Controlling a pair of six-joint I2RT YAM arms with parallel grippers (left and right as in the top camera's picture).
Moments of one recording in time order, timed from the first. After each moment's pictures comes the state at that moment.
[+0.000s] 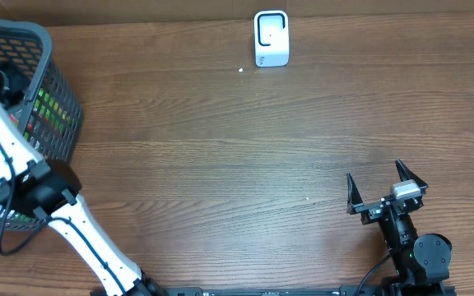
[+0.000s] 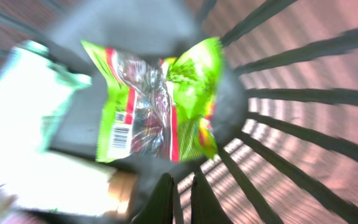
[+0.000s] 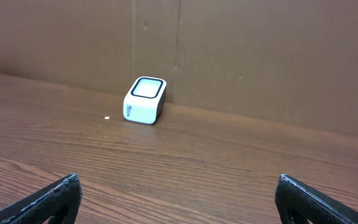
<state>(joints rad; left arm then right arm) 0.59 2.48 2.95 -1.68 0.01 -0.18 0.11 0.01 0.02 -0.02 -0.12 -0.08</state>
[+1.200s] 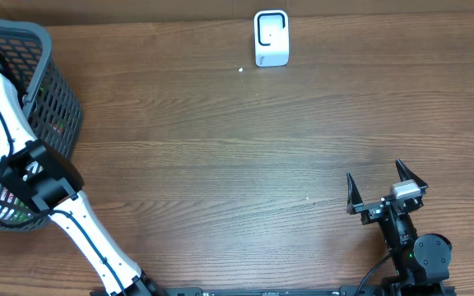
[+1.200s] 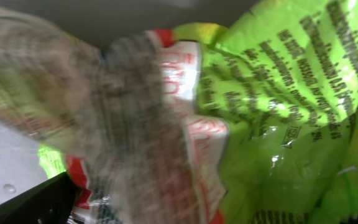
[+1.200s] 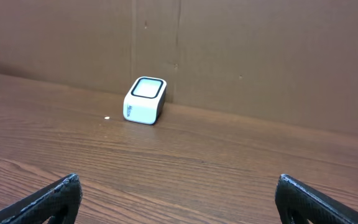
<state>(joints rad) 0.59 2.67 2.61 -1.45 -0.03 -0.22 0.11 0.01 0.02 -0.02 -0.12 -0.08</state>
